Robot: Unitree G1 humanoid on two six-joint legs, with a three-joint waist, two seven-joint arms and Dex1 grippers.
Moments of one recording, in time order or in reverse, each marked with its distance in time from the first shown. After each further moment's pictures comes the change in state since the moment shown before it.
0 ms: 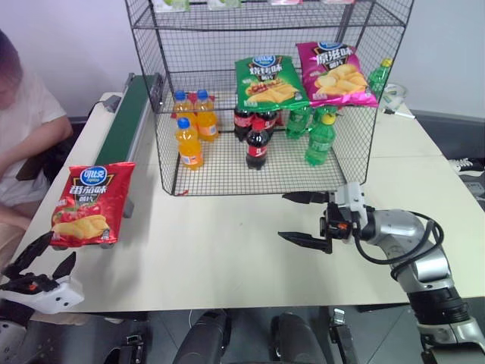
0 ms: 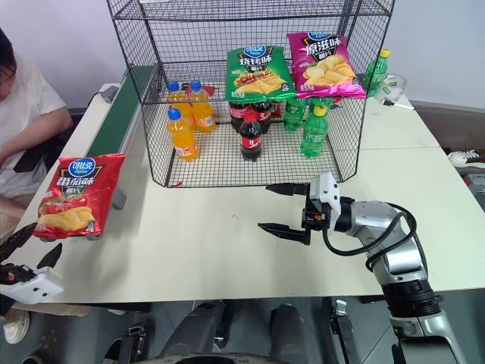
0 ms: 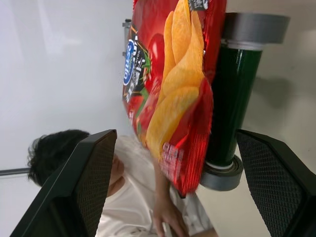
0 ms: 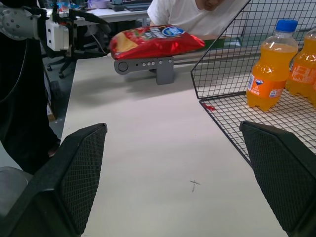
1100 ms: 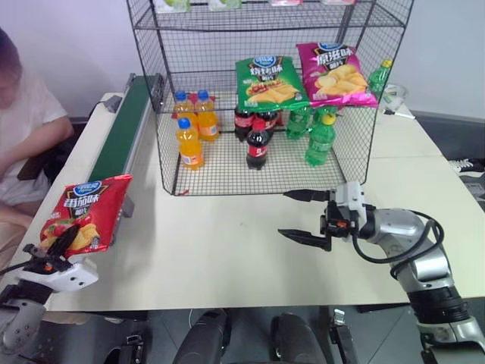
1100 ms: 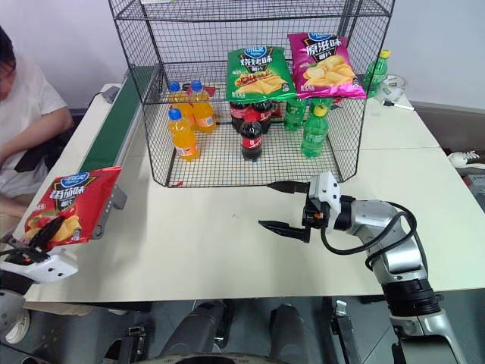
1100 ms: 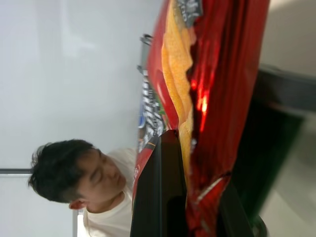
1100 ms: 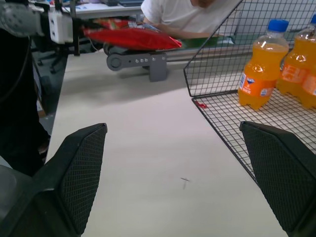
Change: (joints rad) left arm -0.135 0.006 -0.087 -0.078 -0.125 0.035 -0.026; right arm -0.013 0.001 -0.002 0.033 -0.035 -0.037 -0.043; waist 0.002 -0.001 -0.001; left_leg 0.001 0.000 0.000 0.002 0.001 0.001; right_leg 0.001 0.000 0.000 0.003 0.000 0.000
